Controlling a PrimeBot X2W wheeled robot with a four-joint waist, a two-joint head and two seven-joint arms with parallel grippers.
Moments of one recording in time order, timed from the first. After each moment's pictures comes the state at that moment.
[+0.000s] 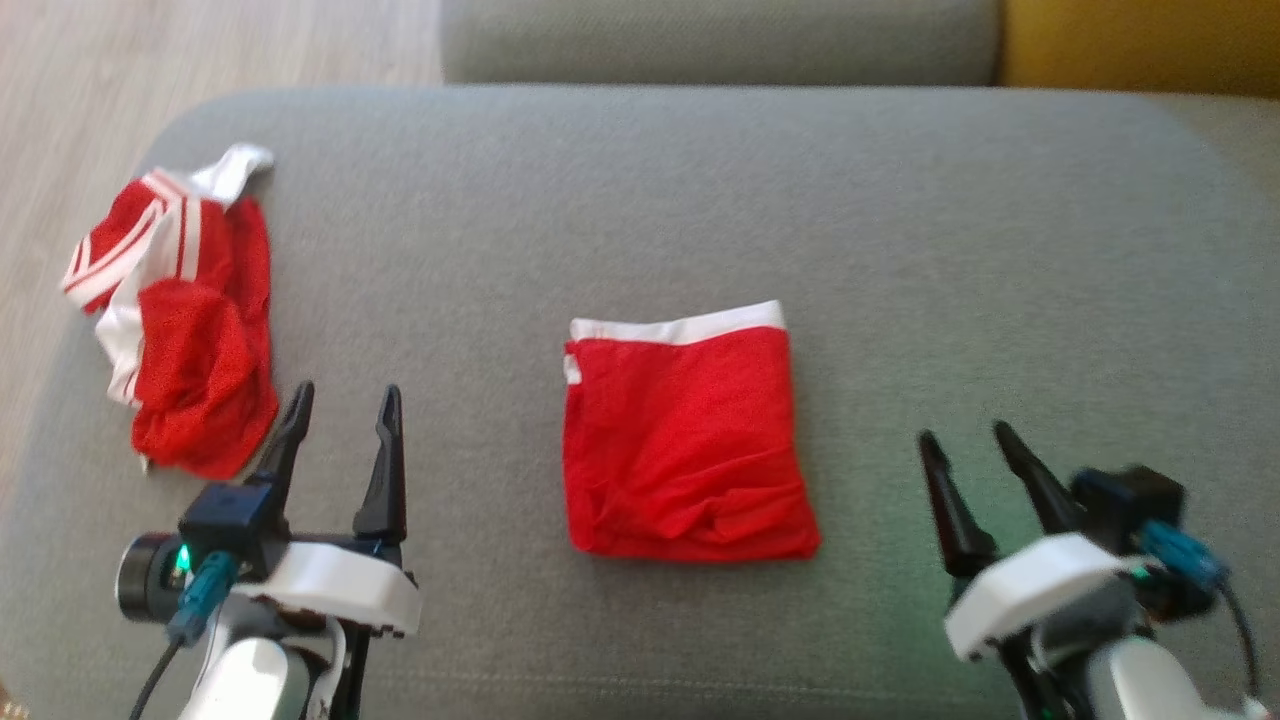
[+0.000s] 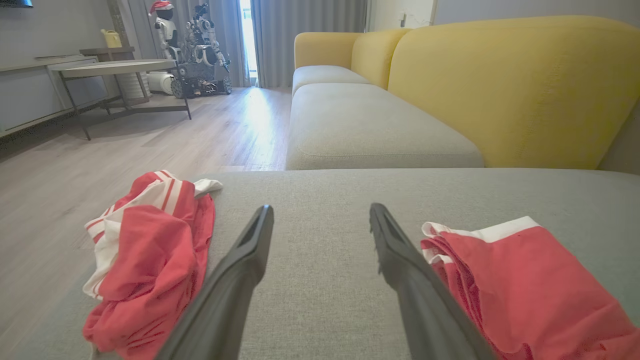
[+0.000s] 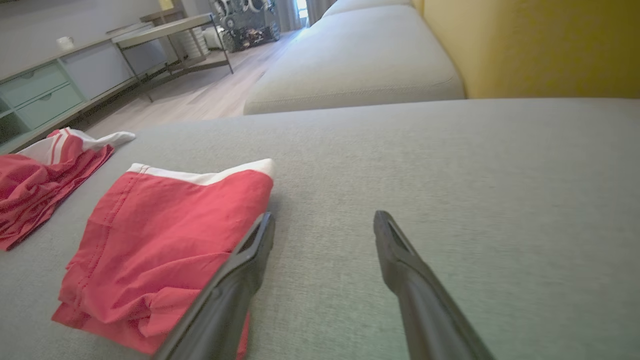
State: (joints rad) left arm -0.04 0.27 -0.35 0.03 -0.31 0.22 -0.20; right arm 0.06 -0.05 0.07 0.03 0.19 0.13 0.13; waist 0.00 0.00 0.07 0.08
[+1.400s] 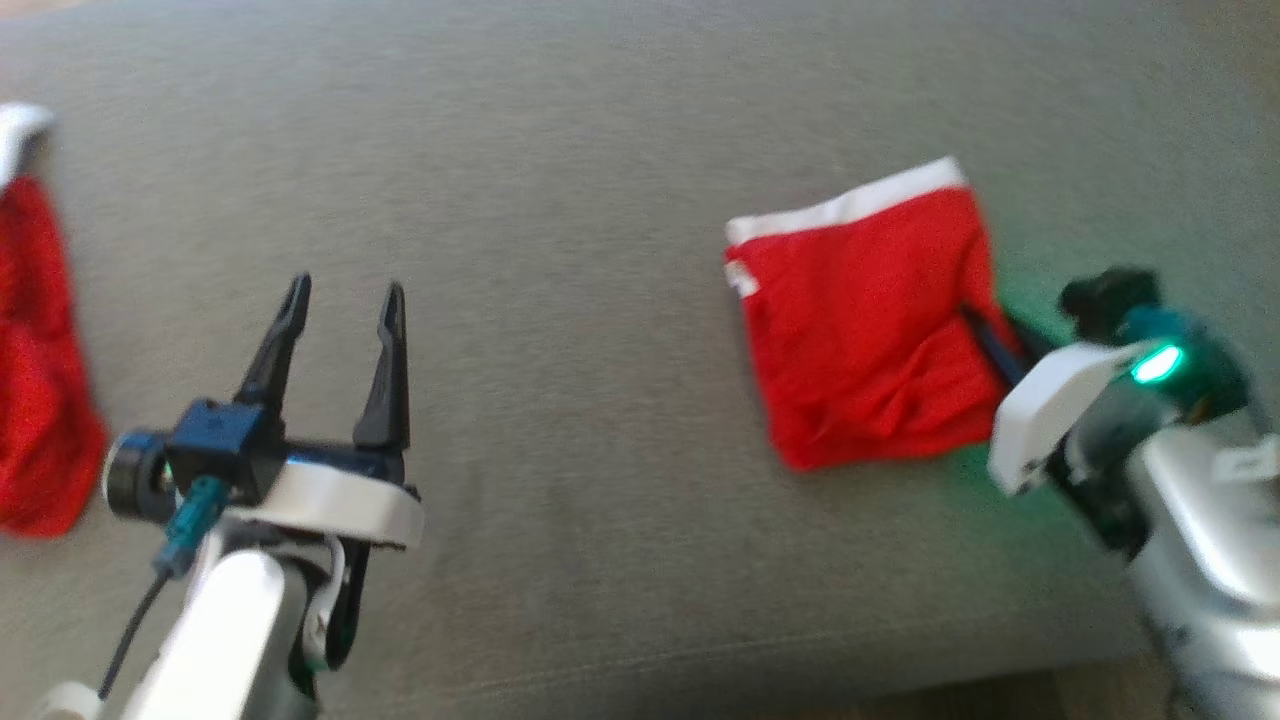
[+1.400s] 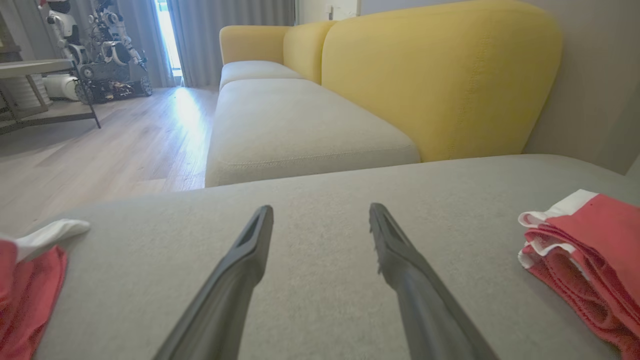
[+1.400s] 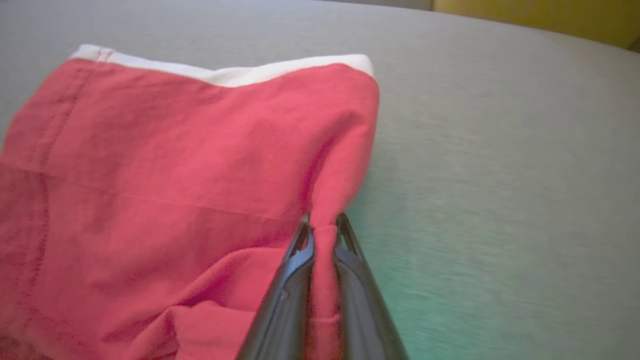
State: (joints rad) left arm -0.19 0.27 -0.35 0.05 -0.29 0.19 -0.24; right arm -0.42 -0.33 0.37 0.45 0.36 0.13 0.21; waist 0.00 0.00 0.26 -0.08
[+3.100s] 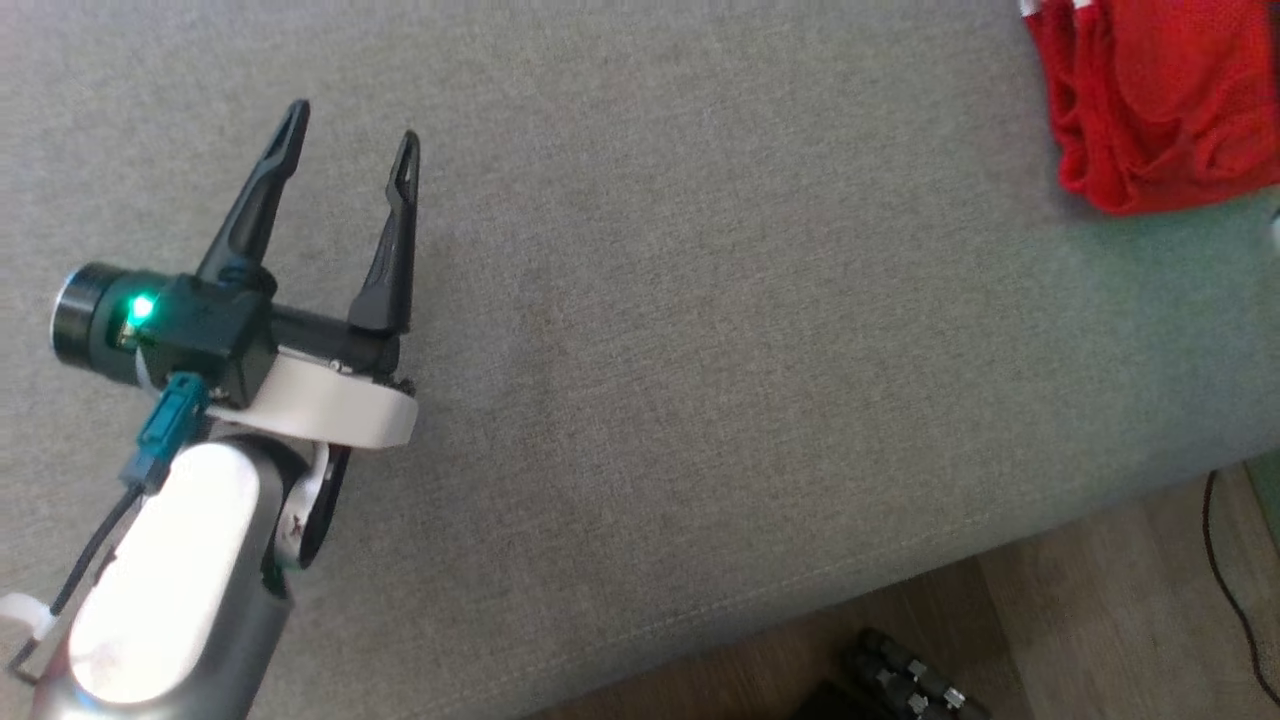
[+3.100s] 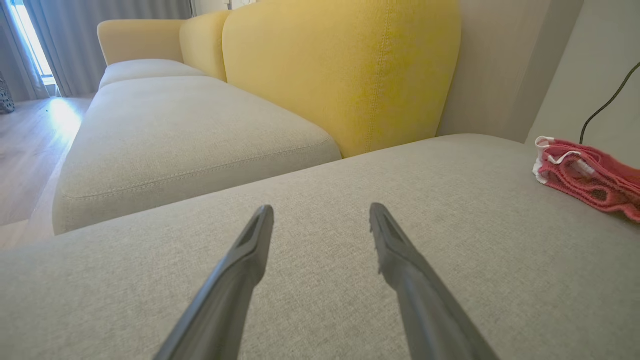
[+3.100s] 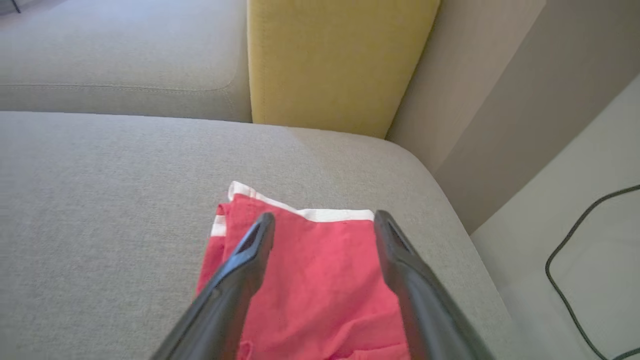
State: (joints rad) left arm -0.39 0.35 -0.41 -0.05 -0.22 0.15 -0.18; right arm -0.62 -0.59 0.18 0.32 0.53 0.13 0.14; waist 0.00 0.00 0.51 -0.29
